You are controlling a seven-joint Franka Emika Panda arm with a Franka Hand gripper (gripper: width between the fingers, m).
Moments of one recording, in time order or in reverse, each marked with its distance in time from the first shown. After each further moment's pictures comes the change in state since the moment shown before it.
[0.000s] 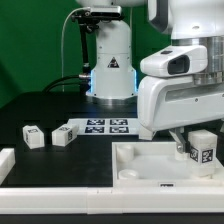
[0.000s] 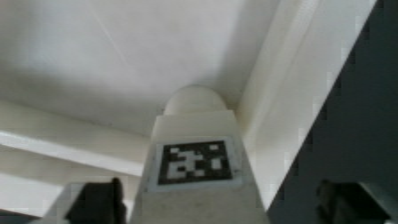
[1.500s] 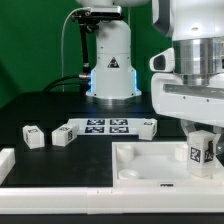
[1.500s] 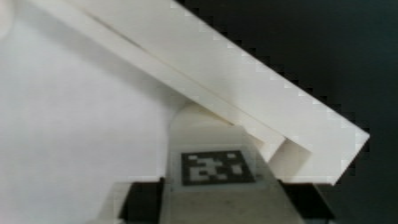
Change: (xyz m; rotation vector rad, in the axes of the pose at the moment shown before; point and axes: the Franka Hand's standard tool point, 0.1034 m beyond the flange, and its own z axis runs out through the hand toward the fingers) arm 0.000 -0.002 0.003 0.014 0.033 1.363
